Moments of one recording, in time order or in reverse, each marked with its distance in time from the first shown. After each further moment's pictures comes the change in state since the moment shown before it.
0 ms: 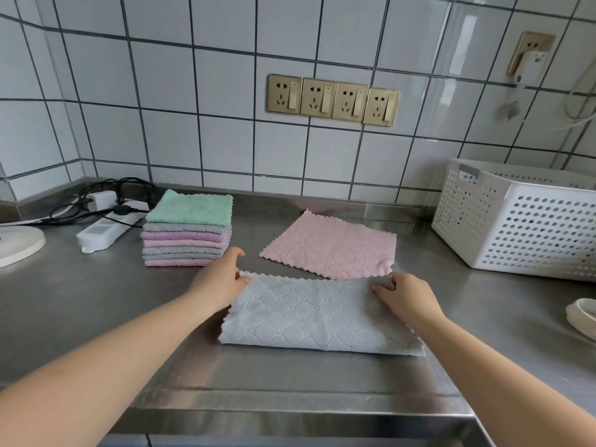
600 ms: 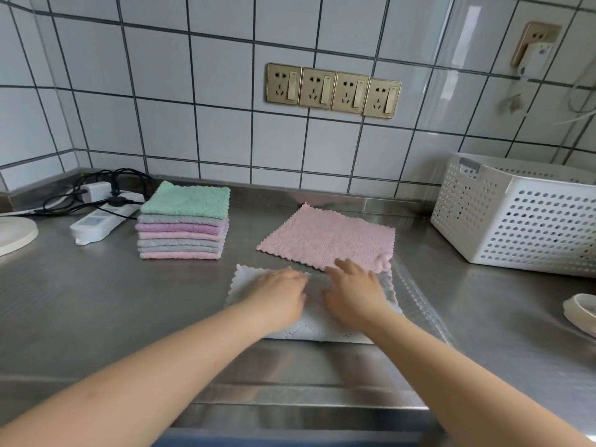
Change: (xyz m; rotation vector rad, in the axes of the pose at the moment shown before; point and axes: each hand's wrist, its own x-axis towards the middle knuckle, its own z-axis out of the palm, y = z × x) left_hand -0.021 0.068 0.048 0.327 -0.150 0.427; right_hand -0.020 -0.066 0.031 -0.245 -0.159 -0.301
